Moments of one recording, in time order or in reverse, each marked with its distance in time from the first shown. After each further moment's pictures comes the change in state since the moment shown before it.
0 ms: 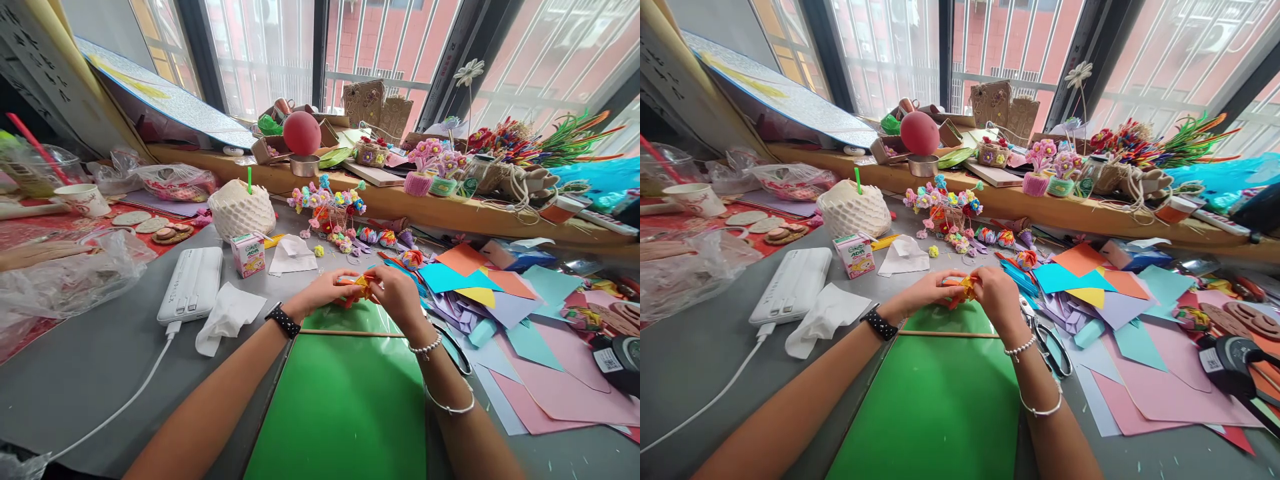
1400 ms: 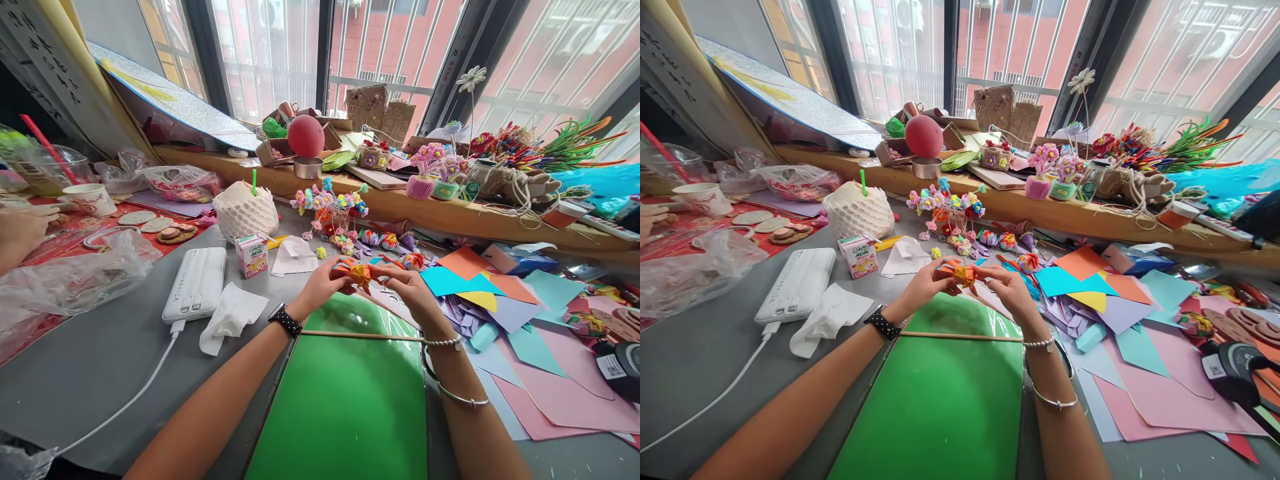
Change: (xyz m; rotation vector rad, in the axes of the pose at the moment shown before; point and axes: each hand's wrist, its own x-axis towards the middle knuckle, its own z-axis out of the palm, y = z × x) left_hand 0.004 -0.005 -0.005 -0.026 0.184 0.294; right_hand 0.002 0.018 -0.011 0.939 -0.191 0.194
